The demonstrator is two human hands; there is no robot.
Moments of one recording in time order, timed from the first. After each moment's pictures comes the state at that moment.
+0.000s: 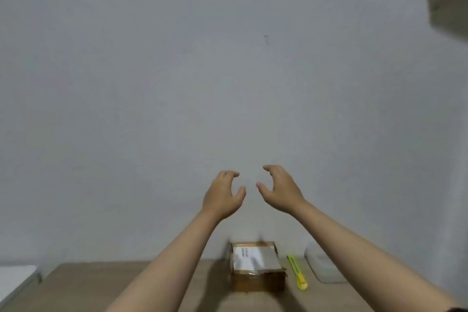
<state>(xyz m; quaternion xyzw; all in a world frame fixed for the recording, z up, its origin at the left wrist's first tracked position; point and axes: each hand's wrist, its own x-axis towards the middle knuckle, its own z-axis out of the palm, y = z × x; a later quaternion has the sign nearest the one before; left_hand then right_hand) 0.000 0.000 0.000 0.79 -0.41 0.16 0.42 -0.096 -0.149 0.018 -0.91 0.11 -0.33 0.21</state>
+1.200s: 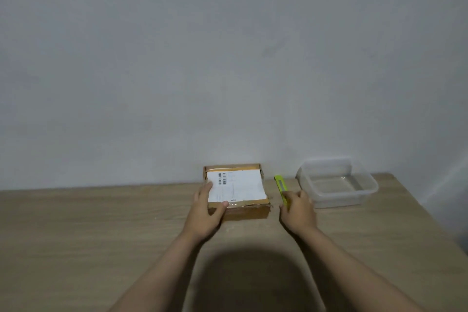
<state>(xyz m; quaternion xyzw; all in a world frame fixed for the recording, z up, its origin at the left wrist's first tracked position) 0.040 -0.061 -0.278 0.84 -0.25 -0.12 0.46 -0.087 -0.275 -0.286 -0.88 0.38 -0.10 0.24</state>
